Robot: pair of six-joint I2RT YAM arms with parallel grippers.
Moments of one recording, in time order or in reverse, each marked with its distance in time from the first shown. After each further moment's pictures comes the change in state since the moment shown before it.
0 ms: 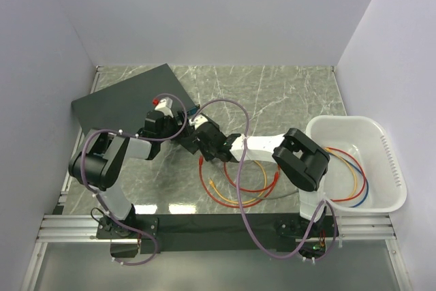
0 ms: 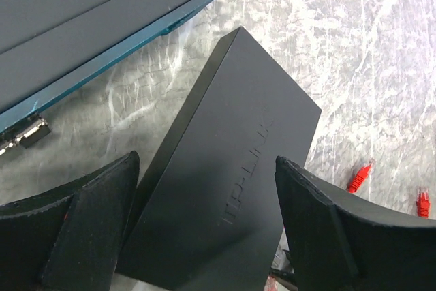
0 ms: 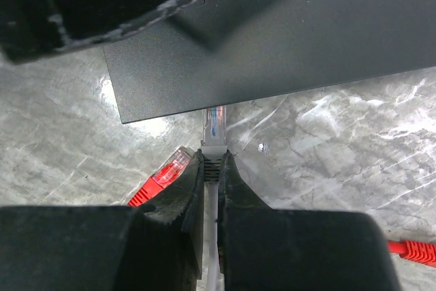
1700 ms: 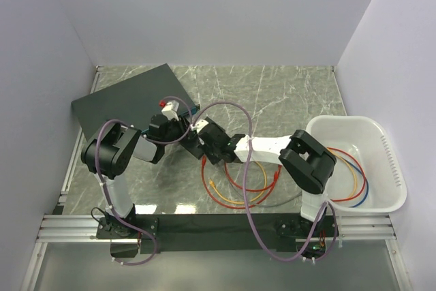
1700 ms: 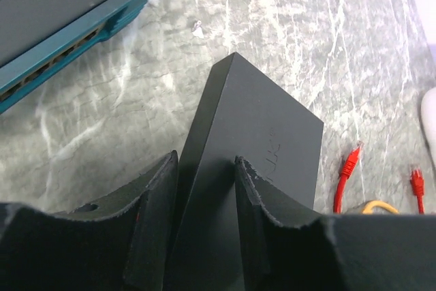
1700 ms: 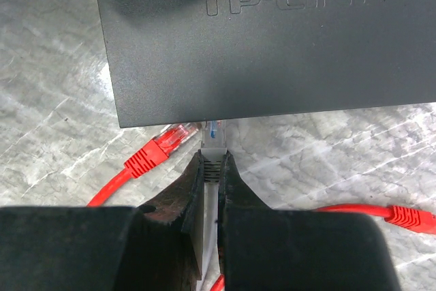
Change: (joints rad) left arm -0.037 0.156 -0.011 0.253 0.096 0.016; right arm -0.005 -0.057 -0.037 -0.082 -0.039 -0.093
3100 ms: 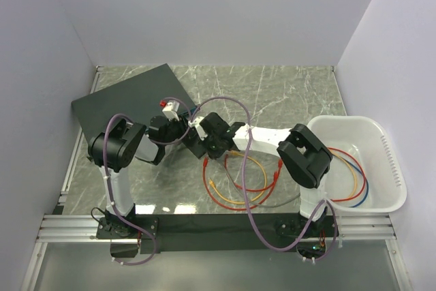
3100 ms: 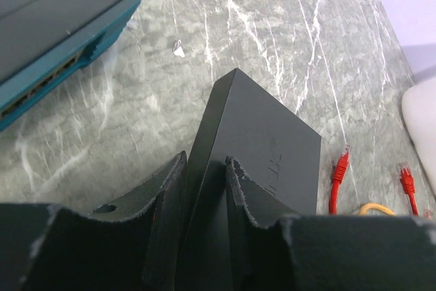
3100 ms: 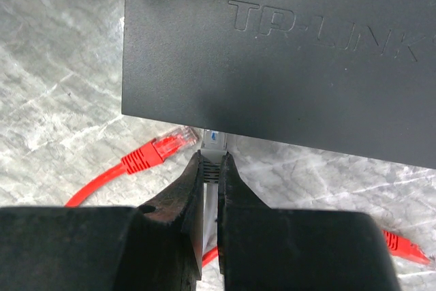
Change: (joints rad) left arm 0.006 0.094 -0.006 0.199 0.056 -0.018; right arm -0.077 0.057 0.144 -0.188 -0.199 -0.141
